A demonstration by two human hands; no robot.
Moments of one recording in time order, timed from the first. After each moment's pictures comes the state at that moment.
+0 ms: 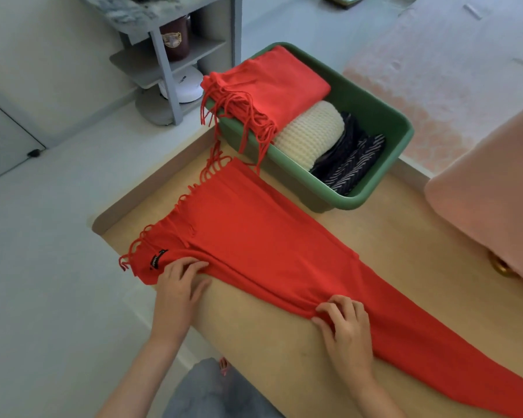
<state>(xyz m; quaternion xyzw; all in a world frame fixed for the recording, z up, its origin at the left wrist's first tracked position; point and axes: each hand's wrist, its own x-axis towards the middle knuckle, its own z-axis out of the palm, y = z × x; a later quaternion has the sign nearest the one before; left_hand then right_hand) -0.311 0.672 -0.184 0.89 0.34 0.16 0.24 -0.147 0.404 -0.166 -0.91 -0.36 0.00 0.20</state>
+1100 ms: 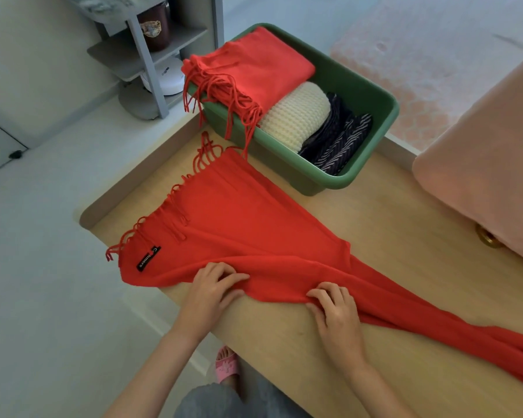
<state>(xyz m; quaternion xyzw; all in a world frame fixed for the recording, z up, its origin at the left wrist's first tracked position) -0.292 0.636 -0.188 0.94 0.14 0.11 0.29 -0.162 0.400 -0.175 -0.91 -0.35 0.03 0.20</state>
